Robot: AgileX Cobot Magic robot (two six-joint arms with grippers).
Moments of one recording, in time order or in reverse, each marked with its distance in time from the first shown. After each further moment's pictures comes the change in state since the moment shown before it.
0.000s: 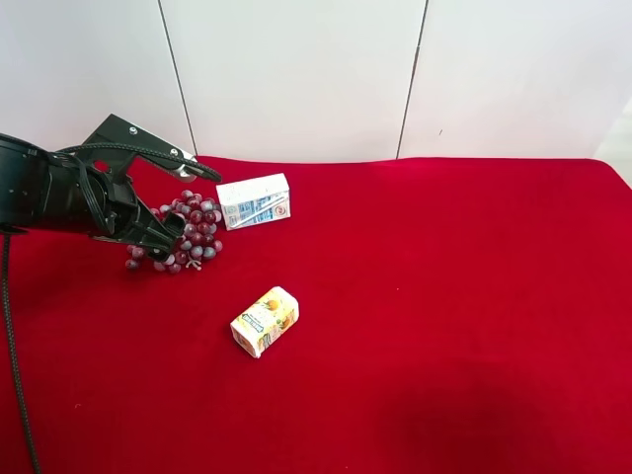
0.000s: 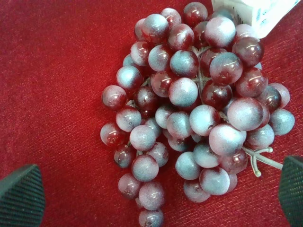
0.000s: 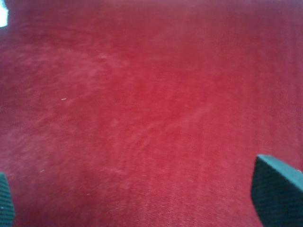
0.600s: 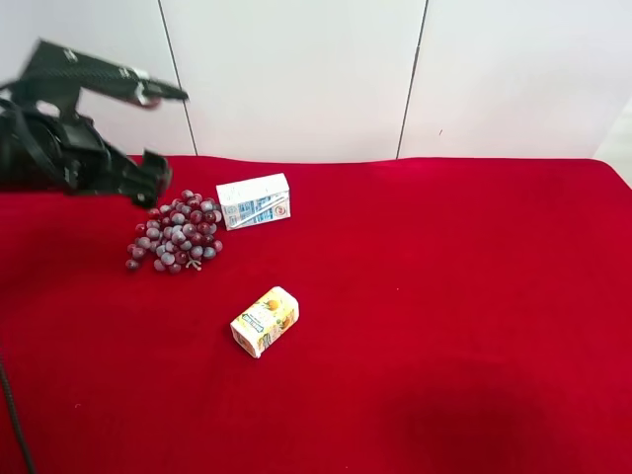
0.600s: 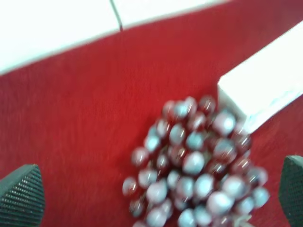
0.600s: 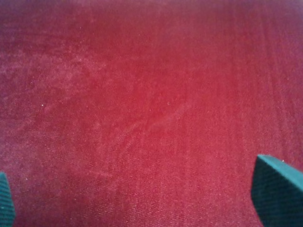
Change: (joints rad) left arm -0.030 -0.248 0.001 0.000 -0.014 -0.112; right arm -0.050 0.000 0.000 0.000 0.000 0.000
